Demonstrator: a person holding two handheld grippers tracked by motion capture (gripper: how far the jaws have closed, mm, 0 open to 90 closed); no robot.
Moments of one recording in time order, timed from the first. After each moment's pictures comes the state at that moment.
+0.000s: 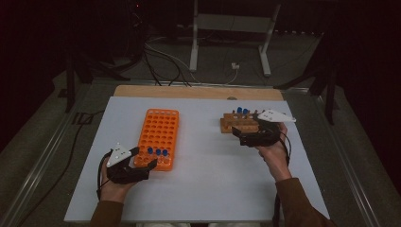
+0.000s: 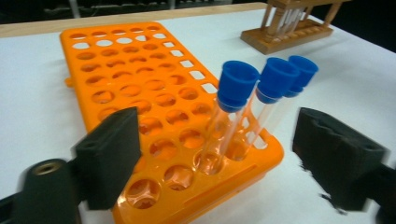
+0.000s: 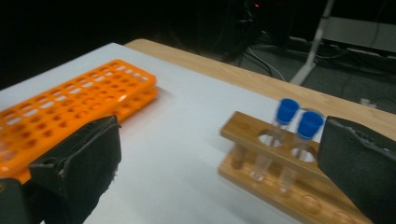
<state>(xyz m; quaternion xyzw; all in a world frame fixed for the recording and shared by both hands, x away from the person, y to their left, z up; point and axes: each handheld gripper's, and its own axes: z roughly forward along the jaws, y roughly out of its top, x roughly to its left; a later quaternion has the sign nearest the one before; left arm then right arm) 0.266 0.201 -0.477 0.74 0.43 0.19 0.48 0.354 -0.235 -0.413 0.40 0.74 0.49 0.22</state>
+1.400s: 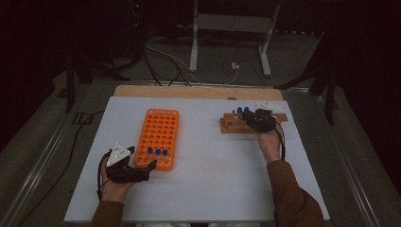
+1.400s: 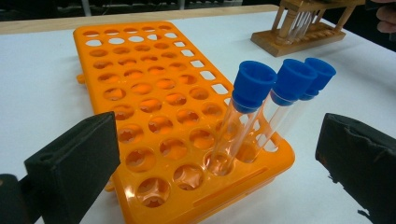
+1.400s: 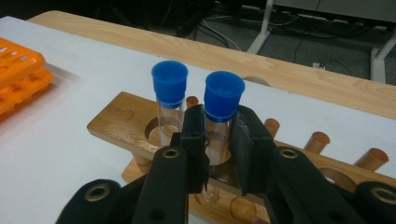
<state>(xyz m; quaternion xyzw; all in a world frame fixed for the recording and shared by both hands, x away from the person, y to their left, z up) 0.266 0.202 -0.478 0.73 0.45 0.20 0.48 0.428 -0.252 -0.463 0.47 0.73 0.42 0.25</state>
